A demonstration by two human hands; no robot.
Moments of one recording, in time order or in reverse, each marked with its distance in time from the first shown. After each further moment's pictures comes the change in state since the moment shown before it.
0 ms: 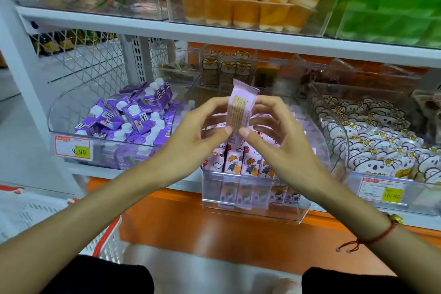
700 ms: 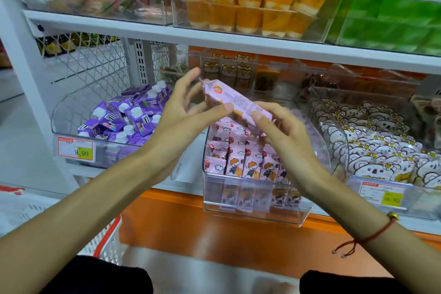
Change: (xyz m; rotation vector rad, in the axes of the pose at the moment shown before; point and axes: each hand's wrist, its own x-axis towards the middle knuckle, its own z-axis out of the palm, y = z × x) left_hand 0.009 0.010 -0.012 -0.371 0.297 -0.180; right_hand 0.009 -0.005 0.003 0.166 0.120 0.236
